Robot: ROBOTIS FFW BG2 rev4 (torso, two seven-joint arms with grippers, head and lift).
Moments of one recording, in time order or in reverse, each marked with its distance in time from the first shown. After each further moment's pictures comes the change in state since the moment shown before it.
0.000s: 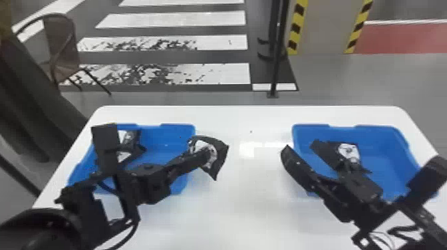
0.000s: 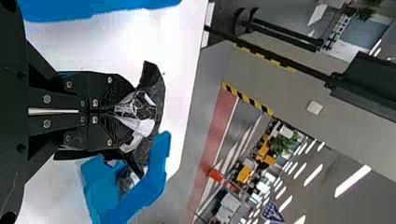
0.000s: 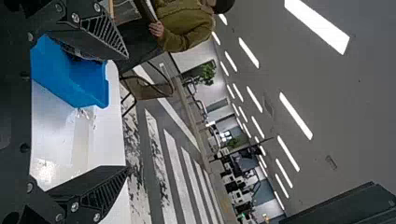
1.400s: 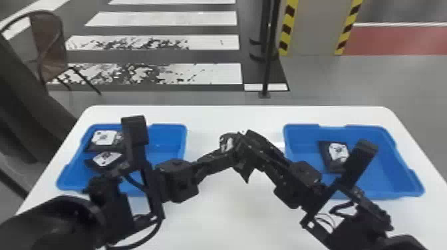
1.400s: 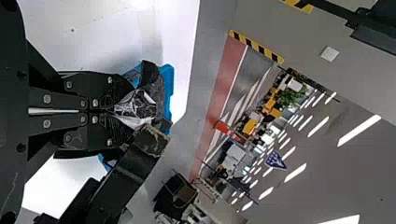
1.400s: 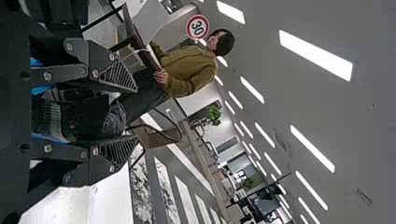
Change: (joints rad) left arm -0.064 0.018 -0.157 0.027 0.095 -0.004 0.001; right arm -0.157 0.001 0.160 0.128 -0.082 0.047 0.046
